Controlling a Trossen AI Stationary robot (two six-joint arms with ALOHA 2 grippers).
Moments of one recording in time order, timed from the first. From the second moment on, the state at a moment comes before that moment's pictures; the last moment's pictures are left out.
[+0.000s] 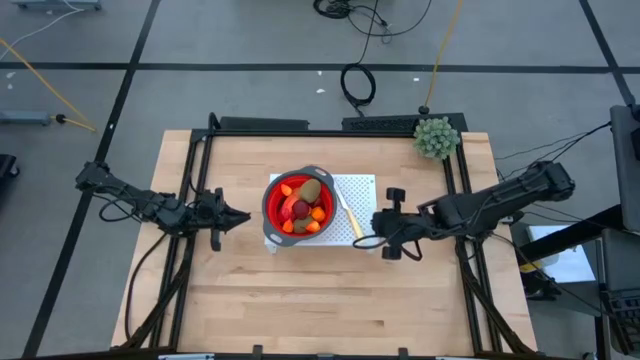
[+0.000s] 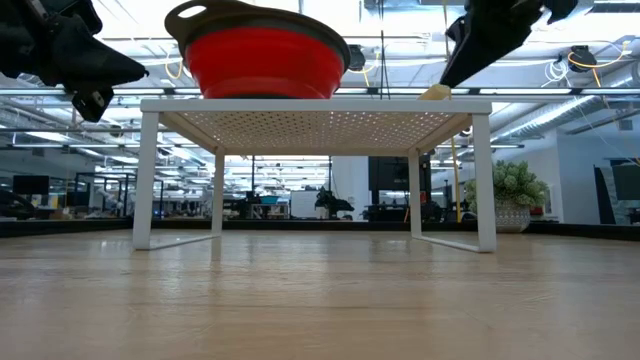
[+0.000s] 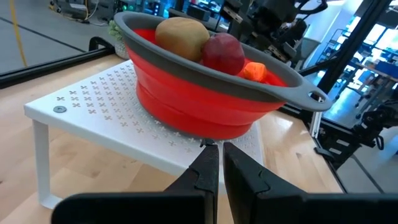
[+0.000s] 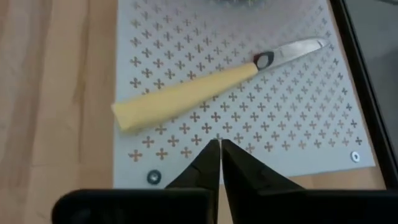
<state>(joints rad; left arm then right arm) -0.43 0.29 0.19 -0.05 -0.50 -0.42 0.31 1.29 1.04 -0.72 0.45 0.17</state>
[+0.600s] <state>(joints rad) -0.43 0.29 0.19 -0.05 -0.53 -0.42 0.29 1.34 1.04 -0.68 0.44 0.19</state>
